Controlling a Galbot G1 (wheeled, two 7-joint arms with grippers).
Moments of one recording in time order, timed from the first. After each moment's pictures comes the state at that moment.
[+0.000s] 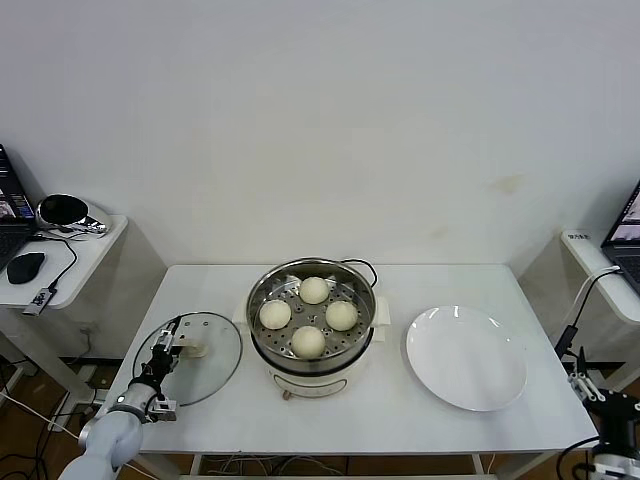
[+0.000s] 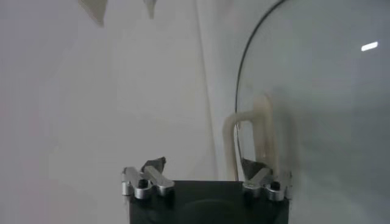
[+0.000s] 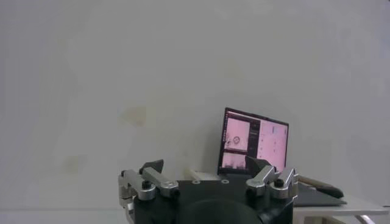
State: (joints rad) left arm 1.08 -1.03 -0.41 -1.25 1.17 -0.11 -0.21; right arm -1.58 1.48 1.08 1.96 0.15 0.19 0.00
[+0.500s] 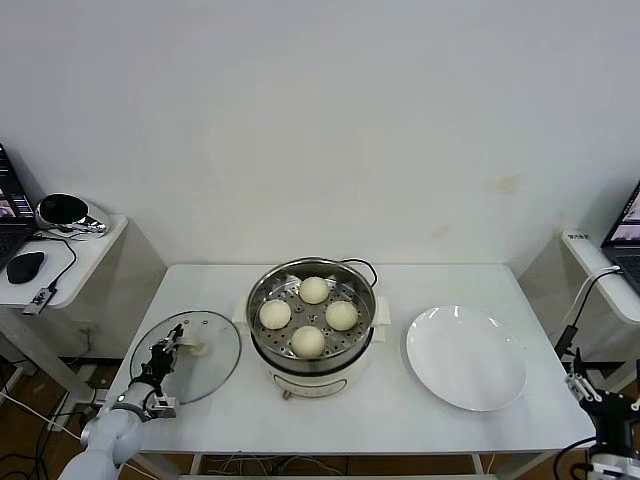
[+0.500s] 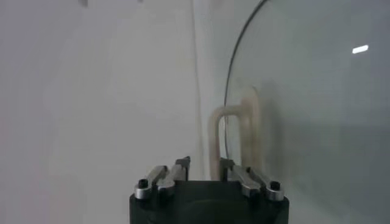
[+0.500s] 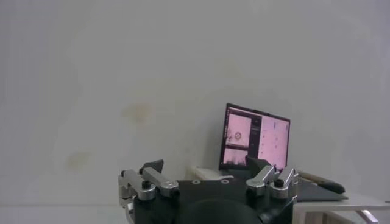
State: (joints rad) left arm 1.05 -1.05 -0.41 -1.19 1.11 -0.13 -0.22; right arm -1.59 1.48 1.06 1.96 0.16 0.18 0.00
